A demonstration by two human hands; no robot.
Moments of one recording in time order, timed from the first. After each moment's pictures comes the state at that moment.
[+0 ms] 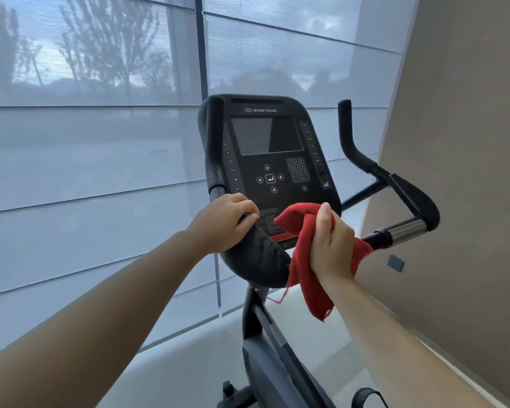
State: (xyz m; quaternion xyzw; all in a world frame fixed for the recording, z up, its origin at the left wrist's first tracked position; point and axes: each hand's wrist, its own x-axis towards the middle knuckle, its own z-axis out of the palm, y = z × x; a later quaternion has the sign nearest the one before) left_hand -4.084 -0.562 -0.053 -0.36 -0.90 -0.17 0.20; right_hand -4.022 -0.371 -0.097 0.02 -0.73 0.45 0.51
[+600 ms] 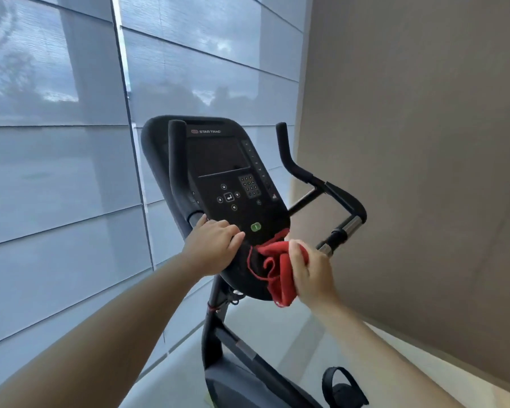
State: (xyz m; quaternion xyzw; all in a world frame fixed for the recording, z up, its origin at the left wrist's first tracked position) left_hand -4.127 -0.573 -0.060 -0.43 -0.88 -0.11 0.17; right_hand -3.986 -0.423 -0.101 -0.06 -0.81 0.38 0.44
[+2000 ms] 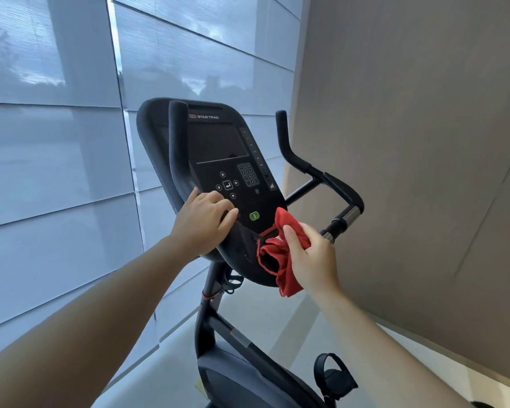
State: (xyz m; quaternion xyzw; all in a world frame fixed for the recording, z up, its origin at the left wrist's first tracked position) left_hand -4.145 -0.589 -0.057 -0.45 -0.84 -0.17 0.25; right_hand -3.984 -0.446 -0.094 -0.15 -0.80 0.40 0.42
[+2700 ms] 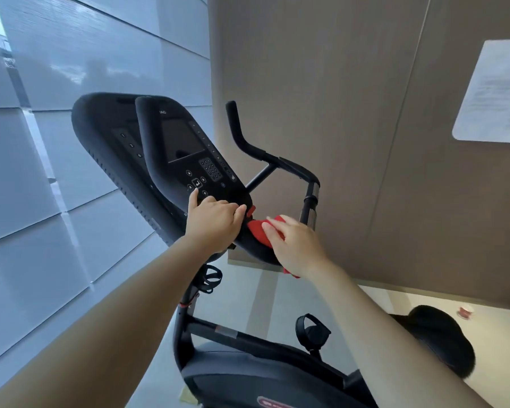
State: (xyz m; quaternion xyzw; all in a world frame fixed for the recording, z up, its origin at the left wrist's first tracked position) left_hand -4.173 -0.586 -0.062 -0.54 -0.81 -0.17 0.19; right_hand -4.014 -0.510 -0.090 -0.33 -0.89 0.14 0.27
